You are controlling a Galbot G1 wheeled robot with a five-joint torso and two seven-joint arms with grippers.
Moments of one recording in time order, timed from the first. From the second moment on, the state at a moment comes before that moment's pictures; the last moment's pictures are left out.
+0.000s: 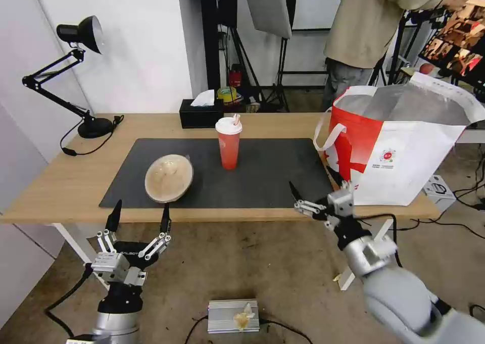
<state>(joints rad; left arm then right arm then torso) 1.83 -1.51 -0.60 -2.29 -0.16 -0.48 0.12 -1.19 0.67 0.09 2.19 0.46 0.01 0.37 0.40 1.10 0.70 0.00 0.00</state>
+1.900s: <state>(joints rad) 1.81 -1.53 -0.62 -2.23 -0.18 -0.49 0.13 -0.45 1.00 -0.45 1.67 0.80 -0.13 0.30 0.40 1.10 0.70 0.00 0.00</state>
